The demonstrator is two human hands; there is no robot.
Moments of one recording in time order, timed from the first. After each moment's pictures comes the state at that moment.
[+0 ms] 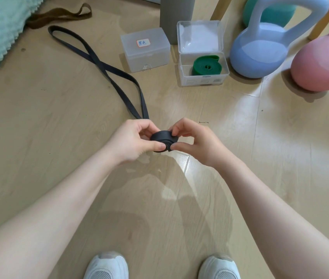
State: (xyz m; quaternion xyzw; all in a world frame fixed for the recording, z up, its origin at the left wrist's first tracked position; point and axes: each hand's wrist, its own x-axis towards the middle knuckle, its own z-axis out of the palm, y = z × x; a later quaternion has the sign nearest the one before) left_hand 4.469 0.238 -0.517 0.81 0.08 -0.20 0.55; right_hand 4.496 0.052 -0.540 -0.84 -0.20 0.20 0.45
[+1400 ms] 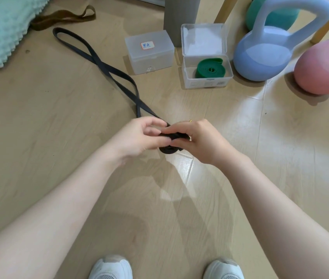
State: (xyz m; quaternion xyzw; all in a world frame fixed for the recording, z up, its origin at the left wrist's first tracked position) left_hand 4.478 0.246 -0.512 0.76 0.10 -0.26 0.59; right_hand 4.504 0.071 -0.523 -0.88 -0.28 0.15 0.36
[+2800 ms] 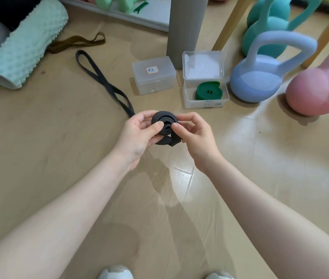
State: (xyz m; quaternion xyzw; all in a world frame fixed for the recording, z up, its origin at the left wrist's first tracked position) left_hand 4.504 0.241 -0.474 0.61 0.17 -0.06 0.77; right_hand 4.522 0.101 -0.476 -0.69 0.01 0.15 0.70
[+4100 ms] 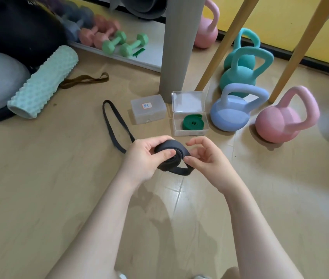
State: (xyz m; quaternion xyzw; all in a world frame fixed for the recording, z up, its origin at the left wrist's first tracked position) left_hand 4.478 0.226 -0.357 0.75 0.06 -0.05 0.66; right_hand 4.503 0.049 -0.371 -0.79 -0.07 0.17 0.58
